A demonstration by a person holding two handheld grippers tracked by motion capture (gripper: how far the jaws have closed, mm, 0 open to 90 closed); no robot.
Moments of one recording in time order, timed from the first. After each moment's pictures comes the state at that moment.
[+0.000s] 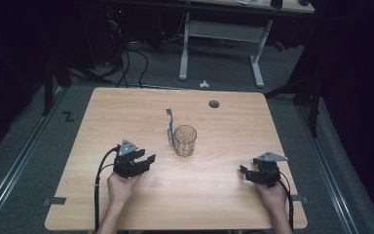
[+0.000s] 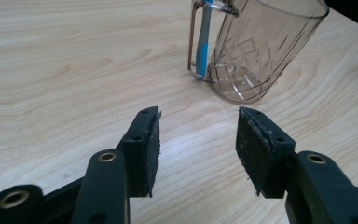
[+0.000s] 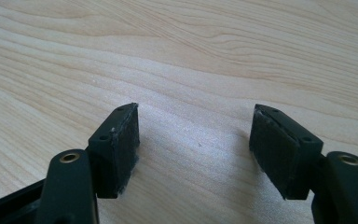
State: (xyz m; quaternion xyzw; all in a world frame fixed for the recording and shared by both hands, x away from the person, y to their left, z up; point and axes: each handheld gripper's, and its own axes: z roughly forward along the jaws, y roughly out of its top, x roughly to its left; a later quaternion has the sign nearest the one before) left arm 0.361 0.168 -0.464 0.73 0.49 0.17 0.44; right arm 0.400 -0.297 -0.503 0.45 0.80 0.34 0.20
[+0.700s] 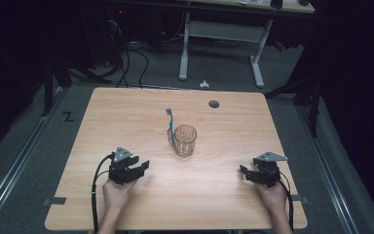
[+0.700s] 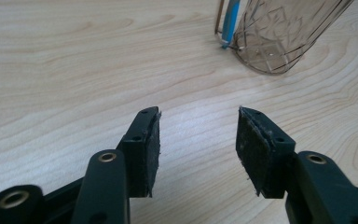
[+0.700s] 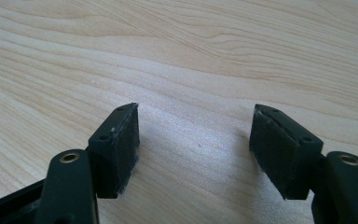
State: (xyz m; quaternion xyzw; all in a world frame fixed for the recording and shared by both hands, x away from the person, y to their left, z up) left arm 0.351 0.183 -0.485 0.72 0.52 0.17 0.42; right arm 0.400 -0.297 -0.503 0.45 0.80 0.34 0.20
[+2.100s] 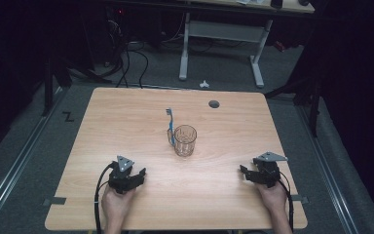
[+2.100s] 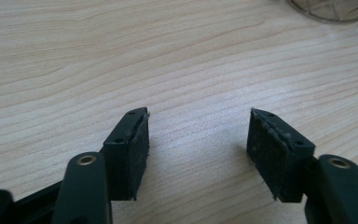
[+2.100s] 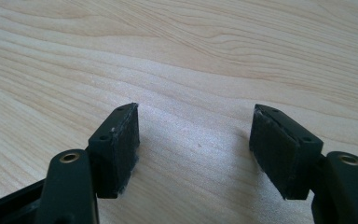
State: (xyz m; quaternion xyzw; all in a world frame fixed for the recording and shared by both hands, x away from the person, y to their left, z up) left arm 0.336 0.174 -0.509 0.73 0.54 0.24 0.34; right arm 0.400 -0.297 -0.503 0.45 0.80 0.34 0.20
